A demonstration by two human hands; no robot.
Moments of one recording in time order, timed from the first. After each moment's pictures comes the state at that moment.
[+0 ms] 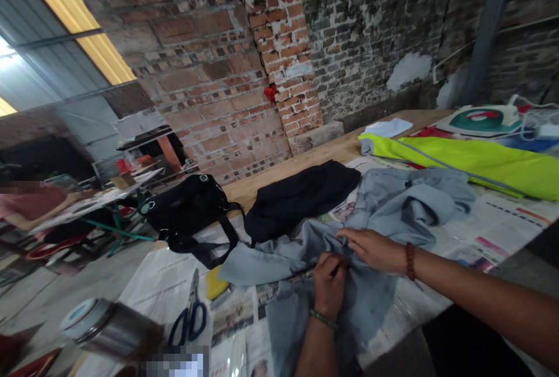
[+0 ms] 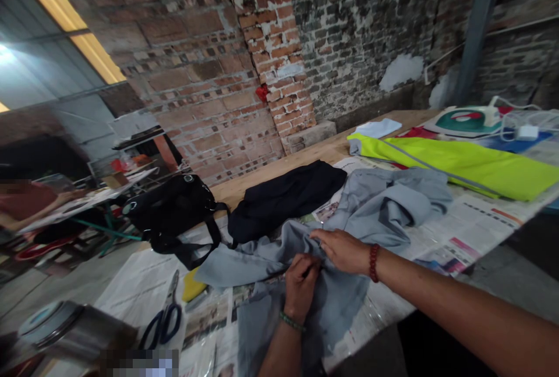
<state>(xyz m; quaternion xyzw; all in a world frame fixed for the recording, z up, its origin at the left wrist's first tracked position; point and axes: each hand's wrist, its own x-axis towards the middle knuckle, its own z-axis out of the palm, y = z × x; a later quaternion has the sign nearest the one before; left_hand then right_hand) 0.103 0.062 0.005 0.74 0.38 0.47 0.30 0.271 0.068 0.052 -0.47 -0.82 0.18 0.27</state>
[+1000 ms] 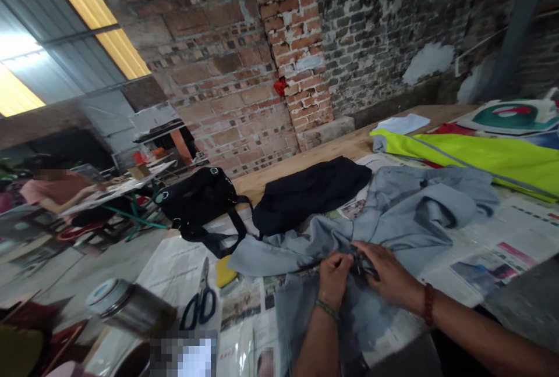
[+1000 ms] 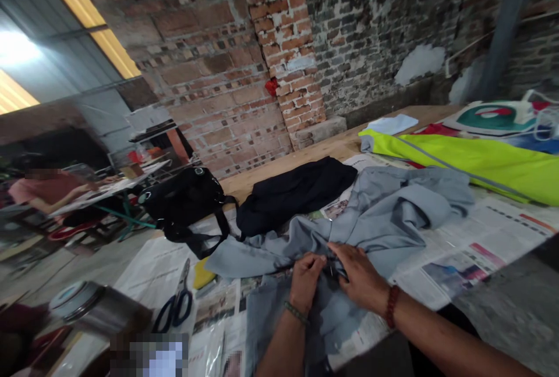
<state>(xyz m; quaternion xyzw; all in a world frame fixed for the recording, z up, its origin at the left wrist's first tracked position) 0.104 0.071 -0.005 0.60 0.47 0.45 0.47 0.252 0.038 -0.026 -0.54 -0.76 0.10 0.34</state>
